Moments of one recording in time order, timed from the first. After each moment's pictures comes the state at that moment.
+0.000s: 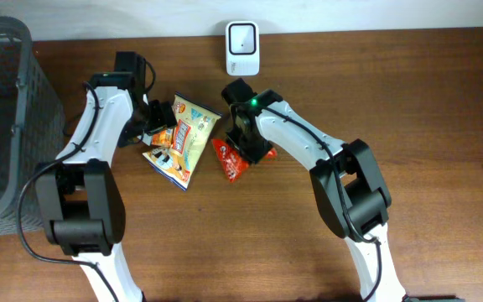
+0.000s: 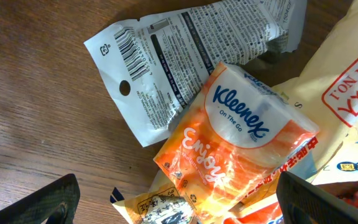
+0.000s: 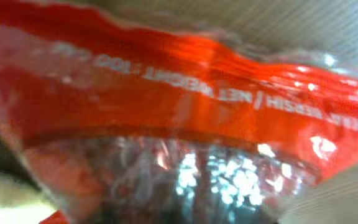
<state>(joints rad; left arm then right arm) -0.03 2.07 1.67 -1.02 0.01 -0.38 0.55 2.29 1.81 -0.93 -0.14 1.30</state>
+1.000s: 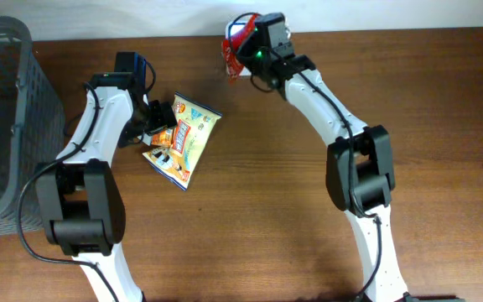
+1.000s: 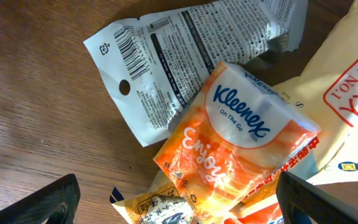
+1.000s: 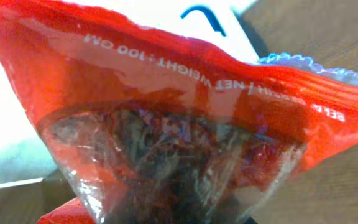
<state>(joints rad) -0.03 2.07 1.67 -1.02 0.01 -0.38 0.35 2.45 2.14 -0.33 -0.12 1.01</state>
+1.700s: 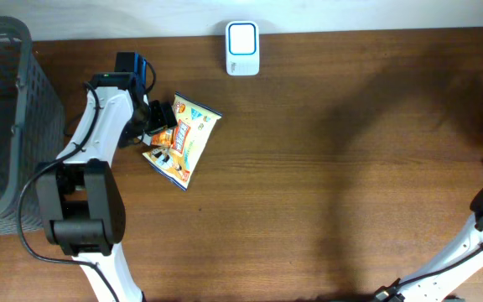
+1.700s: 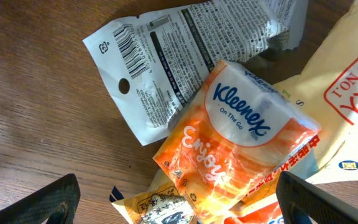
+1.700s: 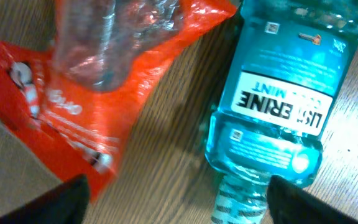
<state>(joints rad) -0.03 2.07 1.67 -1.02 0.01 -0.38 -0.74 2.31 2.02 -0.93 0.12 0.41</state>
